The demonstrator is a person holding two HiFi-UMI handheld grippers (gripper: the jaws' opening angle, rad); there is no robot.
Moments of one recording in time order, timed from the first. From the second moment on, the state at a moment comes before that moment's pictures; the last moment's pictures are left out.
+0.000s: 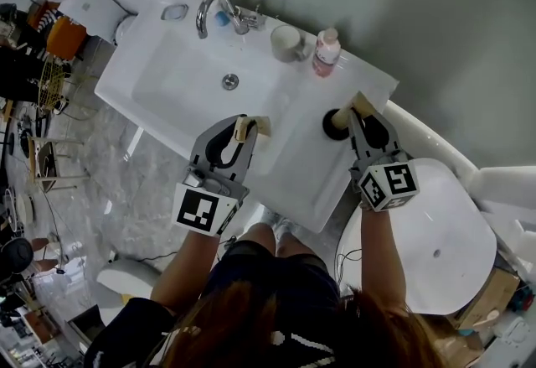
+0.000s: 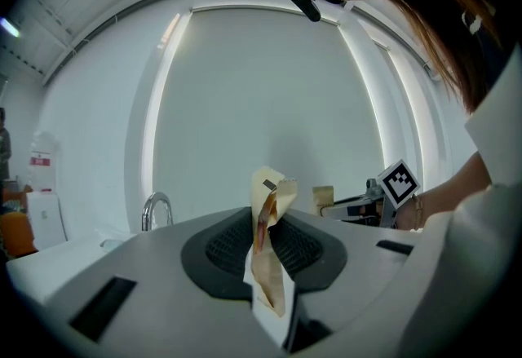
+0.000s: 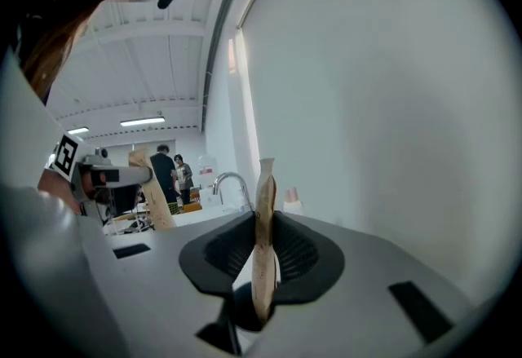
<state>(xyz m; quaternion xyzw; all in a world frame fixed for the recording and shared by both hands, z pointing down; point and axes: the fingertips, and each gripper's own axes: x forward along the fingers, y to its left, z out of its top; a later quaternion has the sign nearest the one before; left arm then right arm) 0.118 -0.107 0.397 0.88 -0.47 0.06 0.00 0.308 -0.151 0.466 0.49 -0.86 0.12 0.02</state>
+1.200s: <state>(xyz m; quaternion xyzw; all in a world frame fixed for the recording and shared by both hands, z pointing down) 0.126 -0.073 0.348 0.91 -0.41 0.04 -0.04 0.364 -0.016 0.353 0.65 -0.76 -0.02 0.02</state>
